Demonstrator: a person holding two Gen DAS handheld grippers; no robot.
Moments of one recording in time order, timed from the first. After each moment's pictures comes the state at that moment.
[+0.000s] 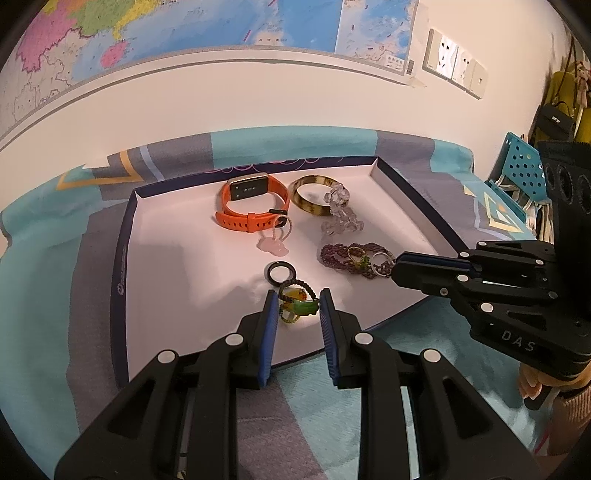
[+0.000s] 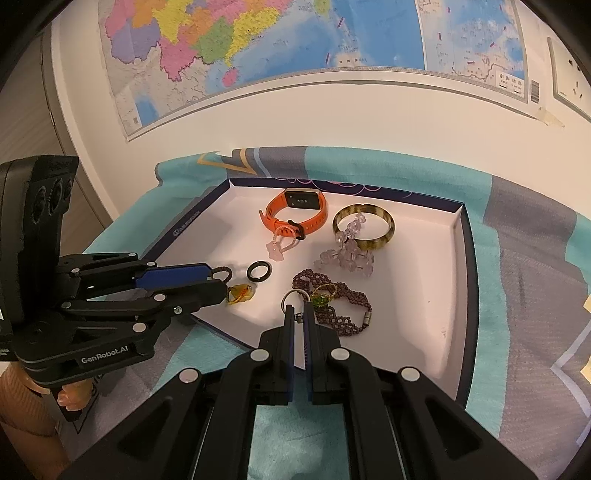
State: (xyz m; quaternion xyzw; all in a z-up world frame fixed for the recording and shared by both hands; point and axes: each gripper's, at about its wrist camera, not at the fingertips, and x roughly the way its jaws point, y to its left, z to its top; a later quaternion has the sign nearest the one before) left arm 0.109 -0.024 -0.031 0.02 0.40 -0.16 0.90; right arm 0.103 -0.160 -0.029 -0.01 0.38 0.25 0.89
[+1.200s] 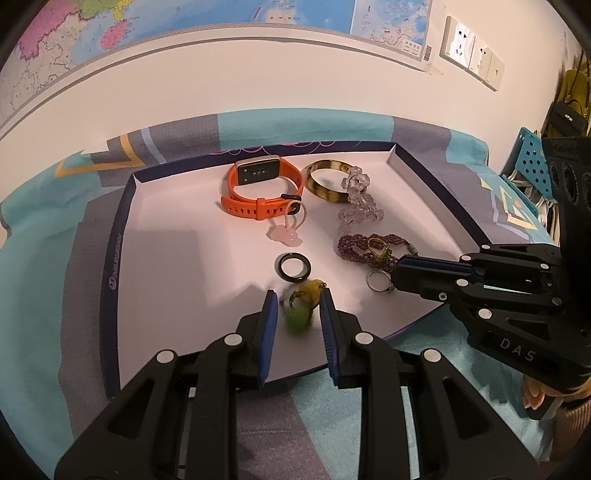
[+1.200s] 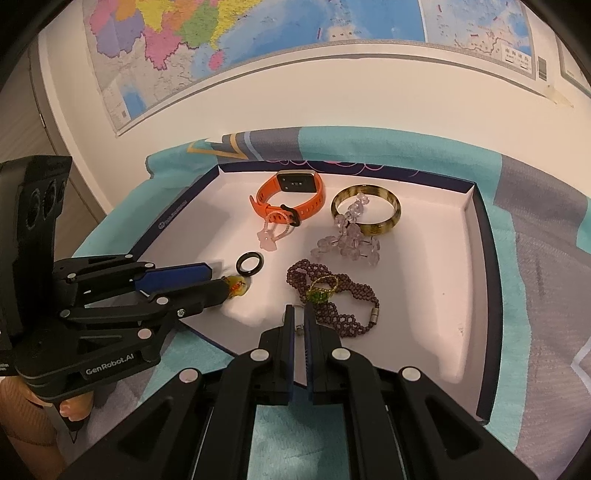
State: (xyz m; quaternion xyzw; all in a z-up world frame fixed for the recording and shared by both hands) left arm 0.122 -0.025 -0.045 0.02 0.42 -0.15 0.90; right arm 0.116 -0.154 -0.045 0.00 0.41 0.24 0.88
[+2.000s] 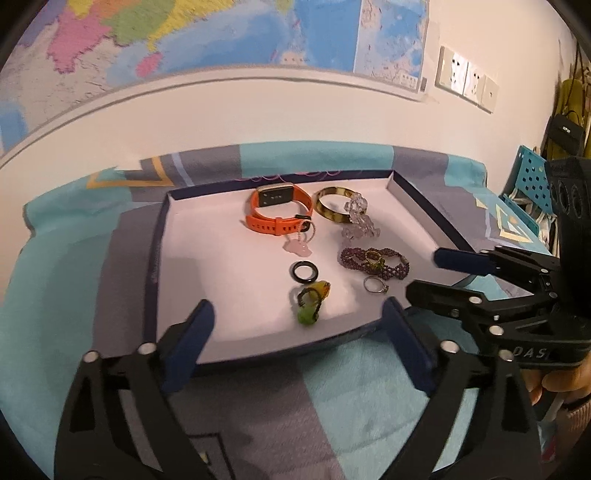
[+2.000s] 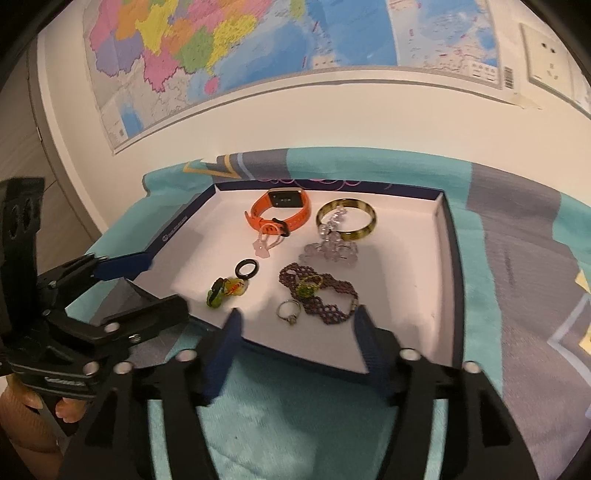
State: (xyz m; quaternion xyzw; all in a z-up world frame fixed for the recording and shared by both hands) left arm 0.084 -0.010 -0.023 0.02 0.36 -0.12 0.92; right arm 0.092 -0.171 -0.031 0.02 0.38 0.22 0.90
